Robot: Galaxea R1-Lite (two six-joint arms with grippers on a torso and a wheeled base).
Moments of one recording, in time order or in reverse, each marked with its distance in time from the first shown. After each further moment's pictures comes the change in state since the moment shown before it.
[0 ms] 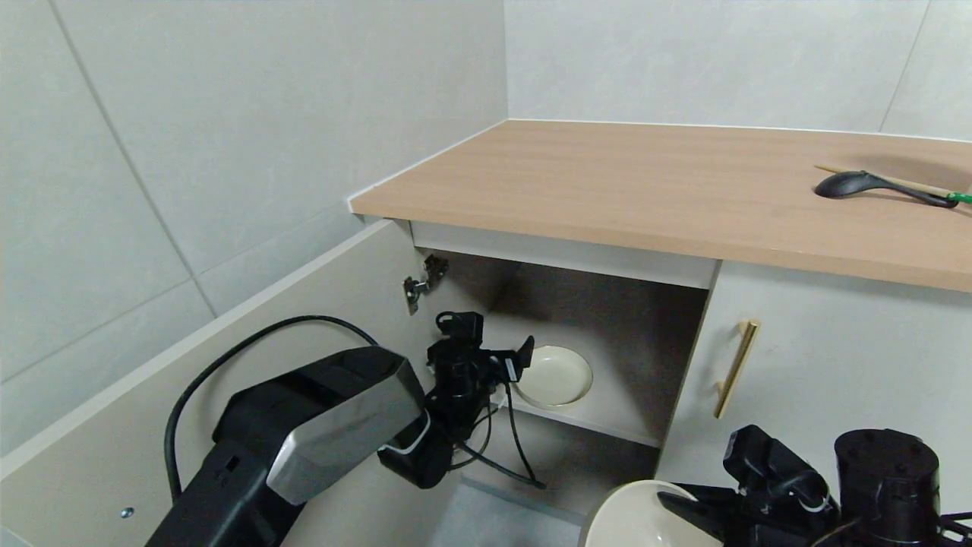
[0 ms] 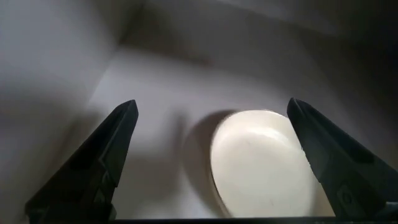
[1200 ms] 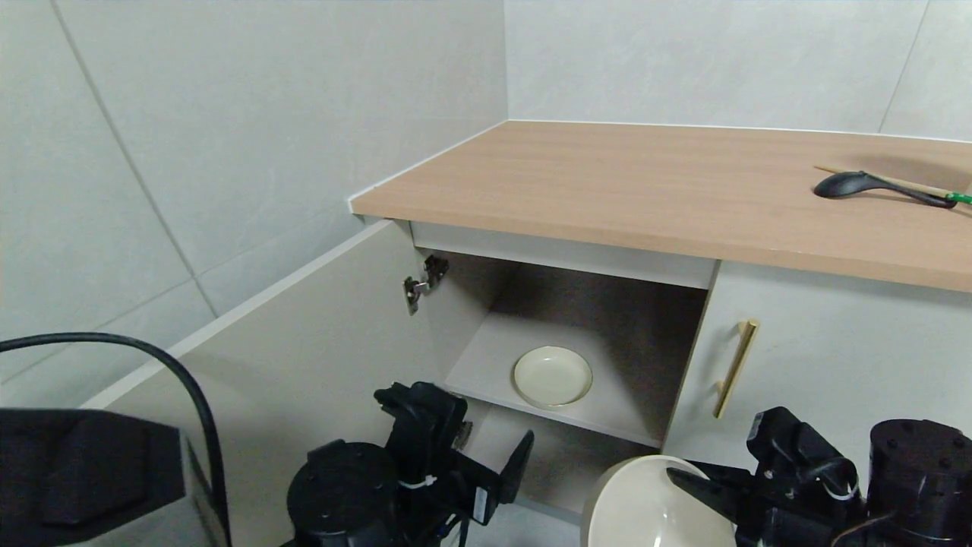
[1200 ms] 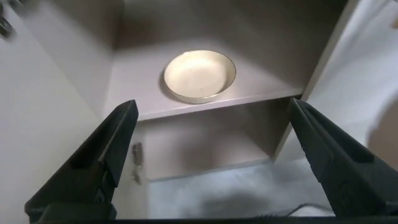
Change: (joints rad) left arm -0.341 -0.671 0.982 -0.229 0.213 0.282; right arm -0.011 -0.095 0.001 0.000 -0.030 0.021
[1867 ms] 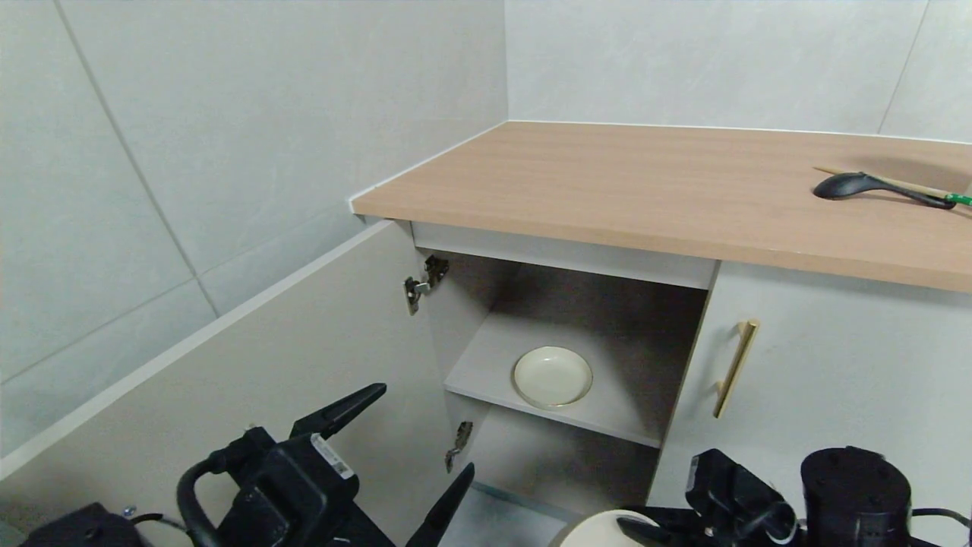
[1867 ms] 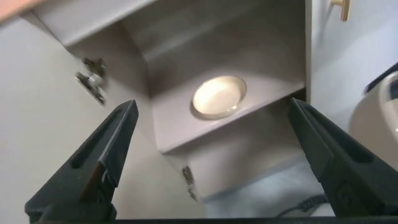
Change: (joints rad) left arm -0.030 -0.380 0.237 0.000 -0.061 0.334; right arm 0.203 0.107 -0.061 0.001 -0.025 0.006
